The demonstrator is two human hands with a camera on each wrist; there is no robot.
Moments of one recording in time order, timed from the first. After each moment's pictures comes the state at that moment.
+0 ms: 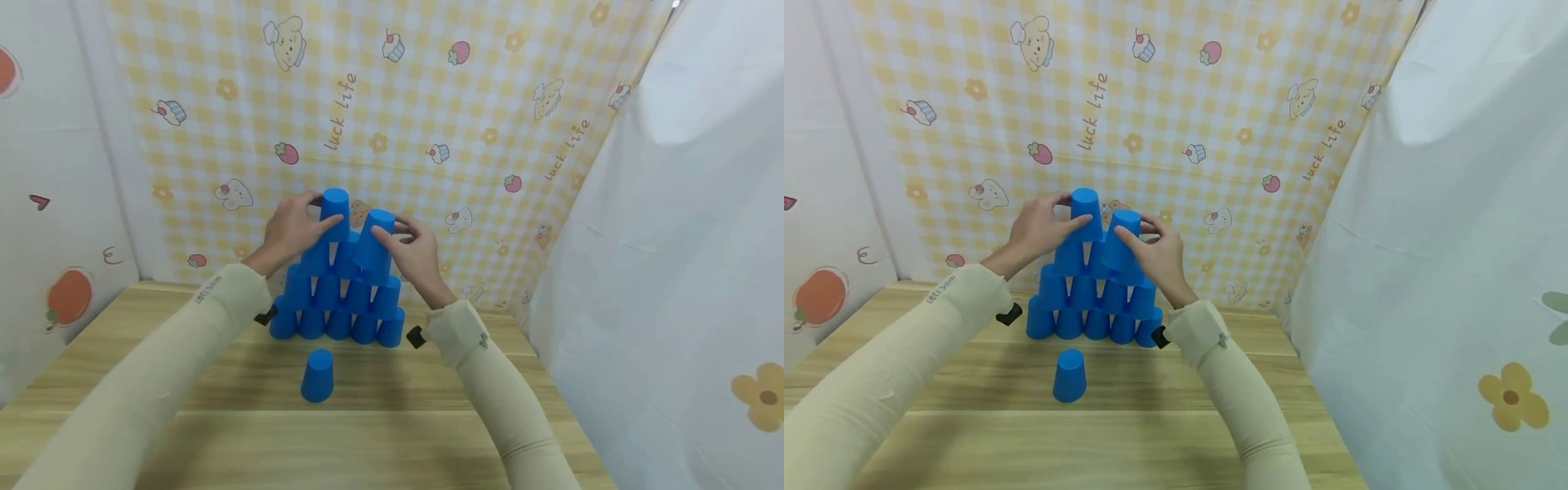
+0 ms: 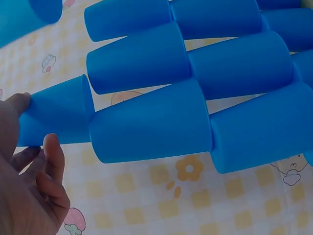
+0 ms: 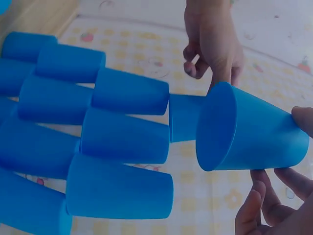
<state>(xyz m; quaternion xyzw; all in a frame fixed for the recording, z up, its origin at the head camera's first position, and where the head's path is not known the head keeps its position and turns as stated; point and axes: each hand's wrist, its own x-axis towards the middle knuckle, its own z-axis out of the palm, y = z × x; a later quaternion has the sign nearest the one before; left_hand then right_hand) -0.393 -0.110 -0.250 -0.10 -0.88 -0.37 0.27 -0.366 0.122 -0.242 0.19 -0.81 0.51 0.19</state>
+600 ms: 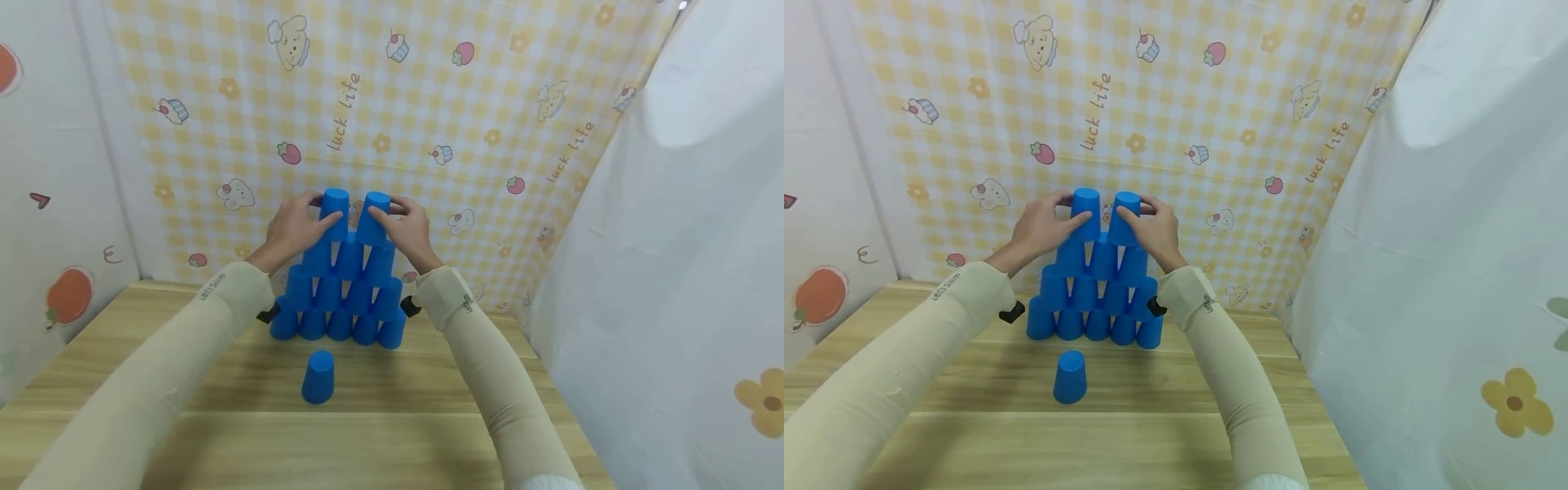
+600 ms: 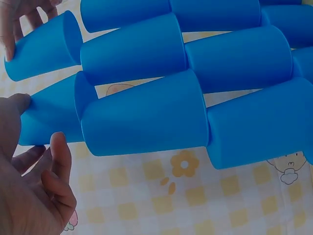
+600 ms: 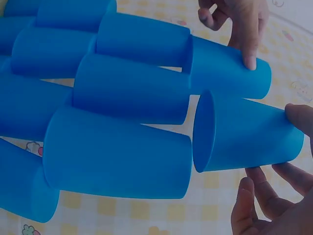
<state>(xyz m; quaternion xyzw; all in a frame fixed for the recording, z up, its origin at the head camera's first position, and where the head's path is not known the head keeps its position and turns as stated) -0.401 -0.117 -0.254 -0.09 -0.89 -0.38 0.24 -0.417 0.101 -0.229 0.14 -0.84 0.49 0.18</state>
